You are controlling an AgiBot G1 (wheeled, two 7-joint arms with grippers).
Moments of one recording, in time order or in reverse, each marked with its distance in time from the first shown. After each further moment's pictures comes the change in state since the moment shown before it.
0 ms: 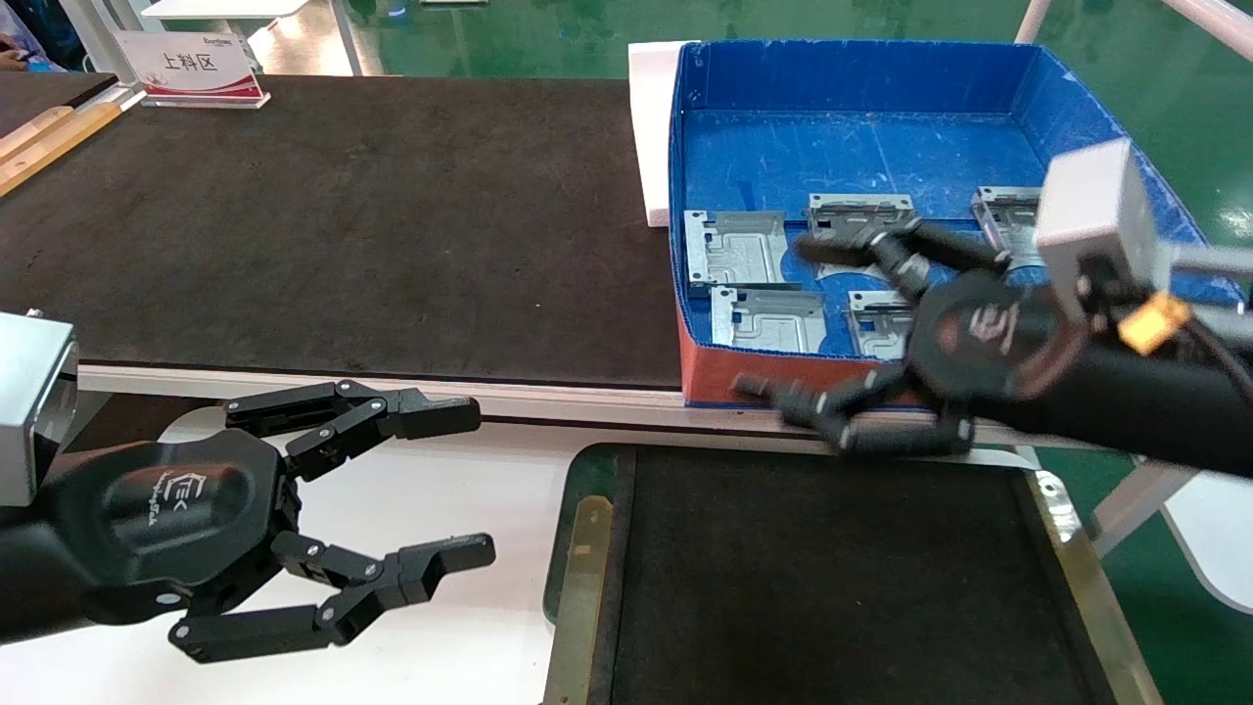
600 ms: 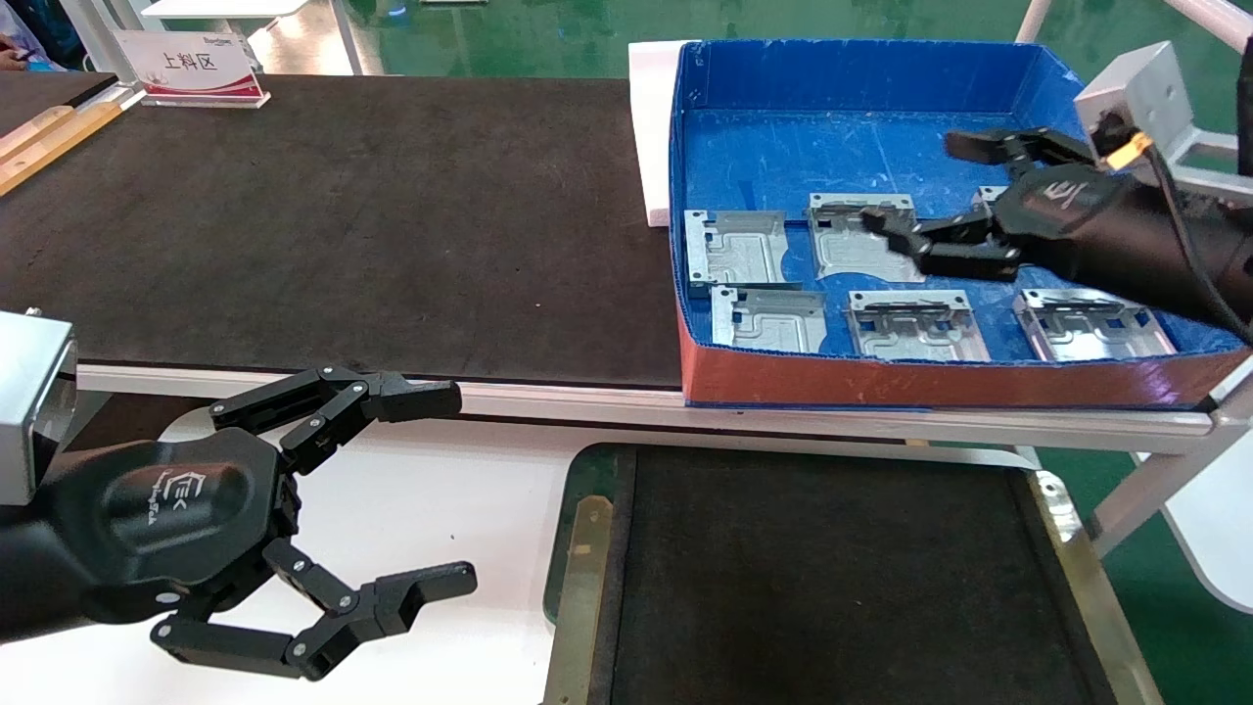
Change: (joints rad) left arm 0.000 0.000 0.000 0.000 0.000 0.000 0.000; right arm 0.192 -0.111 -0.034 -0.425 -0.197 0.175 -0.099
